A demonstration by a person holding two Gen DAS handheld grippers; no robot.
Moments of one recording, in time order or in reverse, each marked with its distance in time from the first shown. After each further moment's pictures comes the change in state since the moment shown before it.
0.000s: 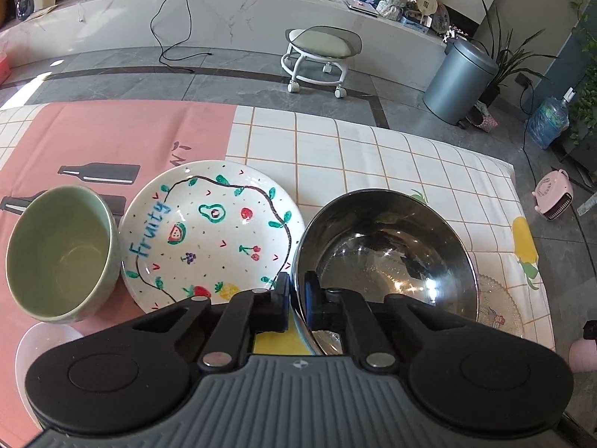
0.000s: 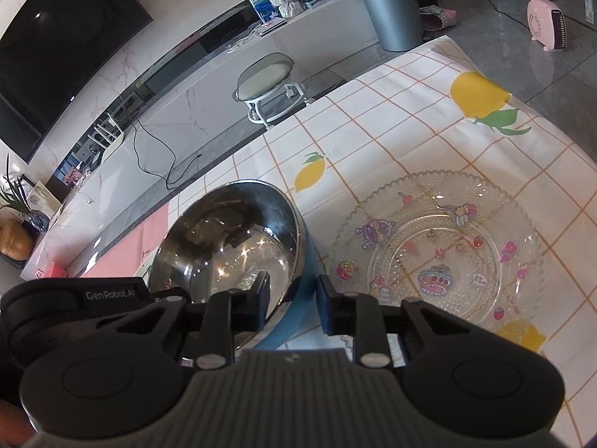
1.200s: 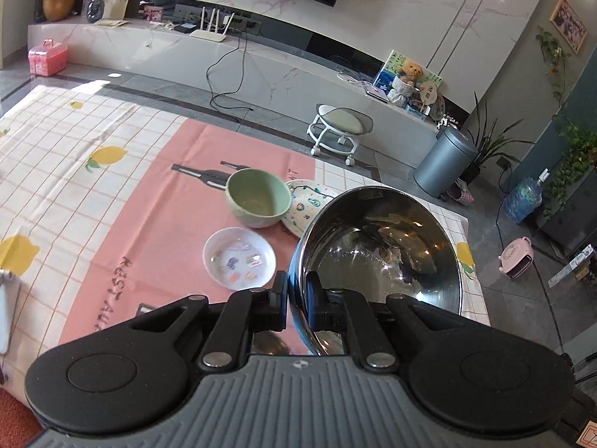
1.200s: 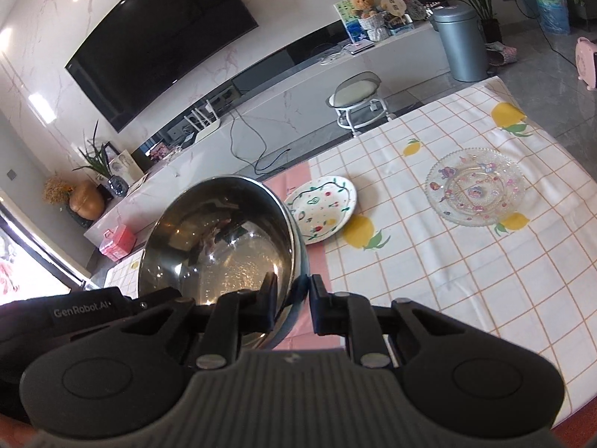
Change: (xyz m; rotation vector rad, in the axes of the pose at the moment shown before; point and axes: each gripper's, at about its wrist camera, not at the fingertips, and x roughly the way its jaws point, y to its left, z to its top) left arm -0.226 0.121 -0.114 -0.176 -0.220 -0.073; right arm -0.204 0.085 -0.123 -0.160 -0.043 0.201
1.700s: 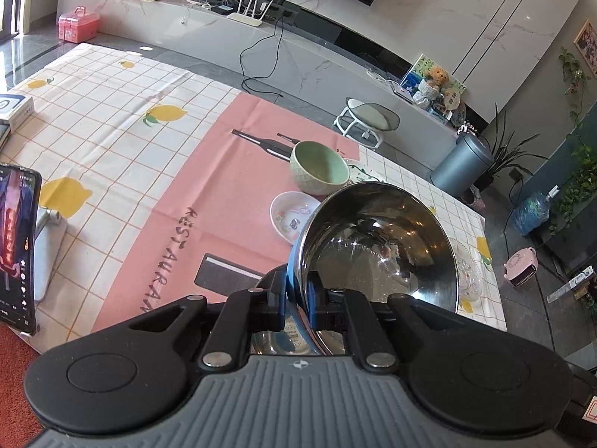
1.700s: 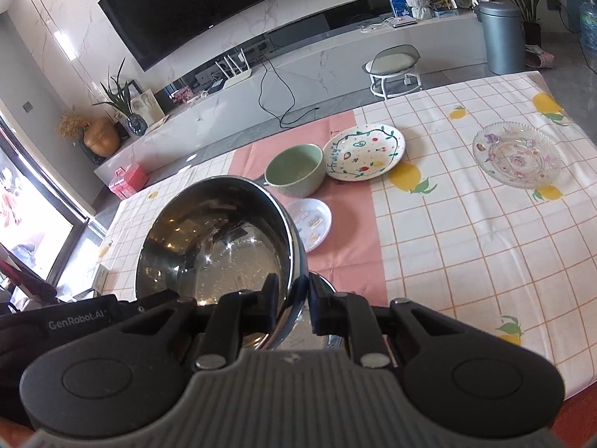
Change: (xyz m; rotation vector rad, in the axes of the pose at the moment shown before) left arm -0.022 0.074 -0.041 -0.083 0.023 0.010; right arm 0.009 0.048 -0.054 -0.135 0.126 0.007
